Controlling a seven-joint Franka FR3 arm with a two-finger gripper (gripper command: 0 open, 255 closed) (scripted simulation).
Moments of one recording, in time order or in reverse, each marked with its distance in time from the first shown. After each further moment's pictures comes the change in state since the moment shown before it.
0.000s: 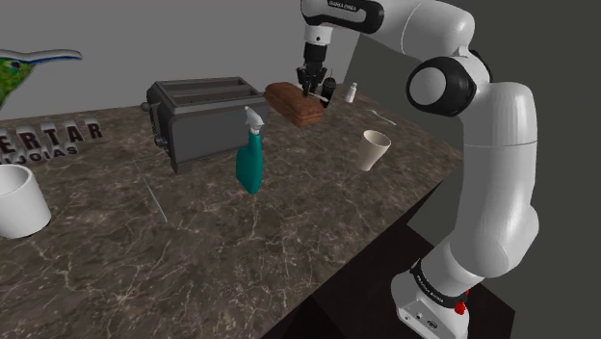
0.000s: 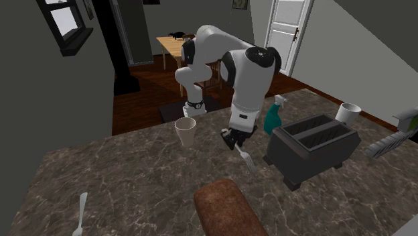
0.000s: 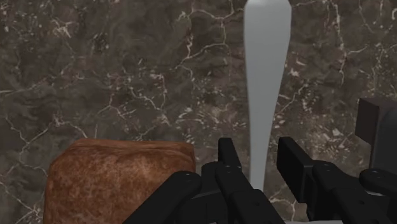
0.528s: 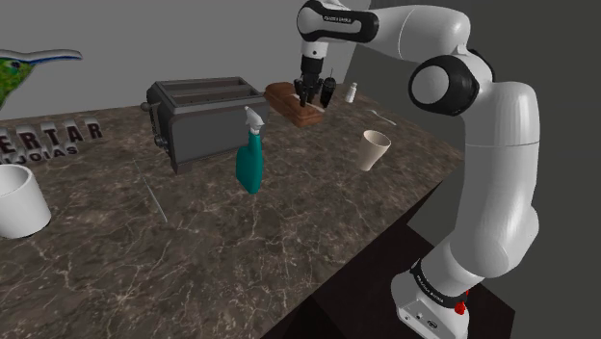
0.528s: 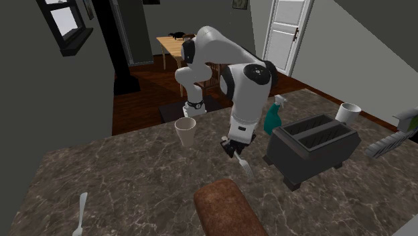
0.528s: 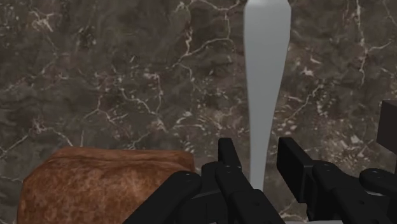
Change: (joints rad) arm 0.001 -0.015 0.000 -0.131 0.000 0.115 0.002
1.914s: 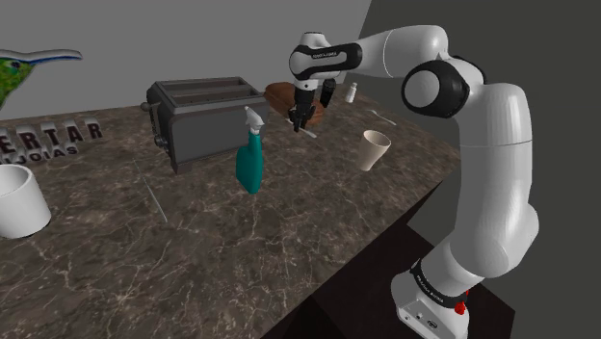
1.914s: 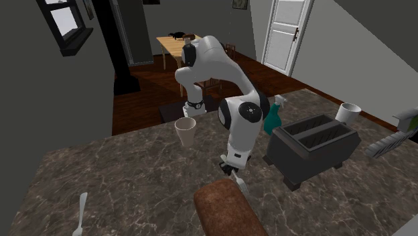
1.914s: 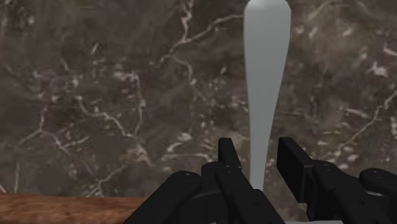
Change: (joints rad) arm 0.000 0.050 0.000 -0.207 0.000 0.257 0.001
